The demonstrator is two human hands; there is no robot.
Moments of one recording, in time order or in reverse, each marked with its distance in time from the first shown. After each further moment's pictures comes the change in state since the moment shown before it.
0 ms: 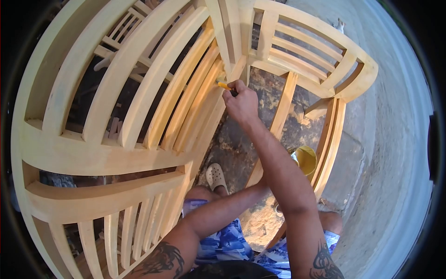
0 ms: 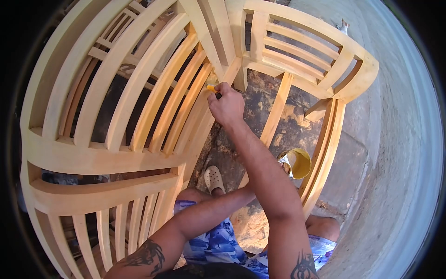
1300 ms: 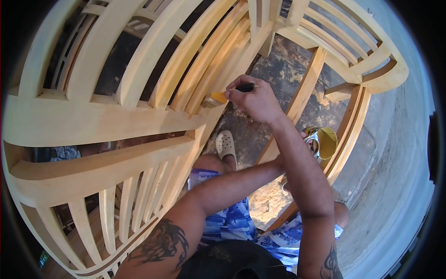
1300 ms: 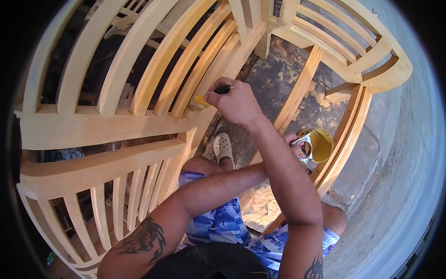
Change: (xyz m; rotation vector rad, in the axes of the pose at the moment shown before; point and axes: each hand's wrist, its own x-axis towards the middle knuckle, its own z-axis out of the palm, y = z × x) left_hand 0.008 0.005 0.010 -0.023 0.136 -0.043; right_hand -0.068 -0.021 -0.014 0.326 -0.715 0.216
